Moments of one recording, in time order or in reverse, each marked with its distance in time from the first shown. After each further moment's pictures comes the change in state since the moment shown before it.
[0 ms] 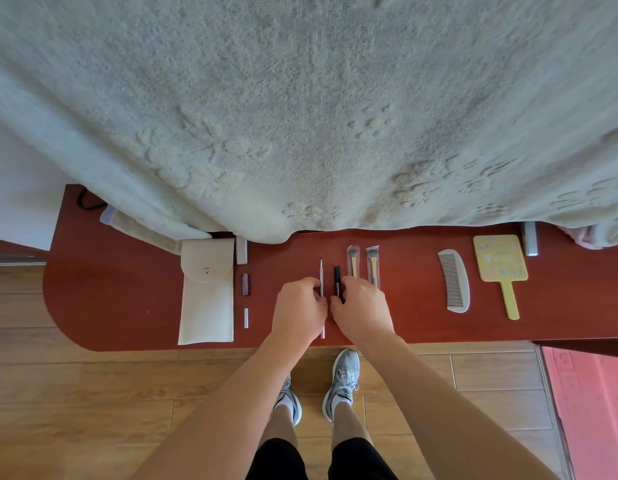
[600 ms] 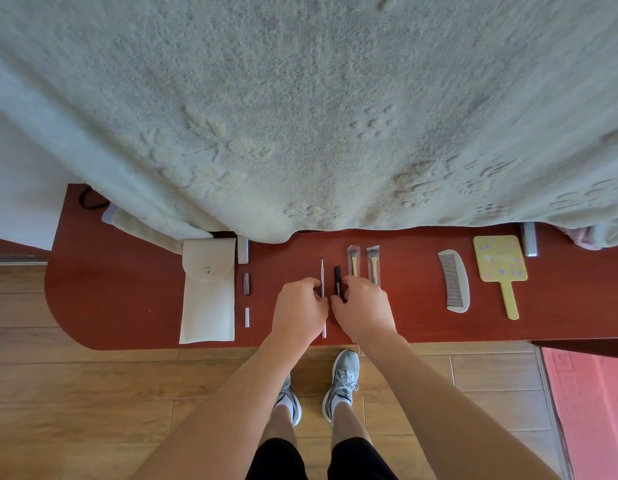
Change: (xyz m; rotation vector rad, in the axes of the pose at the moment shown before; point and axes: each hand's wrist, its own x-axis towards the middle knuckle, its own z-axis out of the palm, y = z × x) left_hand -0.002 -0.001 -0.001 -0.010 -0.006 0.007; right_hand -0.001 0.001 -0.001 0.015 0.011 0.009
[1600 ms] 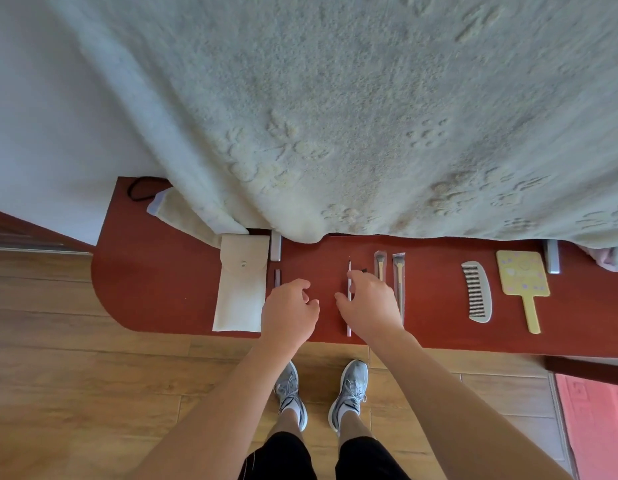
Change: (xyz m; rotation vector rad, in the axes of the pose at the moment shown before) left_hand -0.024 -0.035 -0.052 0.057 0.079 -0.115; right_hand -0.008 -0.041 0.000 -0.002 -0.017 -0.093
